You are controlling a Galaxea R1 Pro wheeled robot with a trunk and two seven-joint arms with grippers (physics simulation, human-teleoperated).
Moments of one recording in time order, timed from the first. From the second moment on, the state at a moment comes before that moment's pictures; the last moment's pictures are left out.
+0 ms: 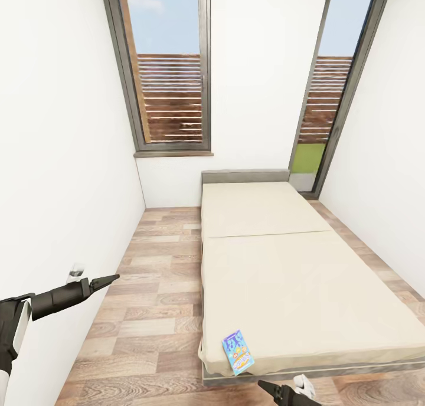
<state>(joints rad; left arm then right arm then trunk) -0.54 0.30 0.51 -0.99 -0.04 0.81 -1.32 -0.20 -0.13 -0.05 -0.65 -0.52 0.51 0.77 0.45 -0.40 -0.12</state>
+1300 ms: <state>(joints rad) -0.55 0.26 0.51 -1.03 -0.04 0.82 -1.32 -0.20 -0.14 -0.07 -0.65 -0.53 0.52 0.90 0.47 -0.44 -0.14</state>
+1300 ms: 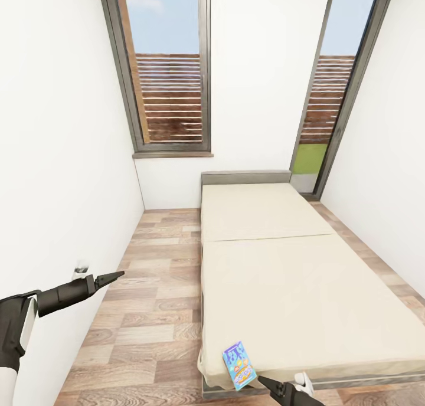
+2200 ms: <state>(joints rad) -0.55 0.26 0.51 -1.03 -0.04 0.82 -1.32 -0.23 -0.12 -0.19 -0.65 -0.60 0.61 0.89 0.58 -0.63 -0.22</state>
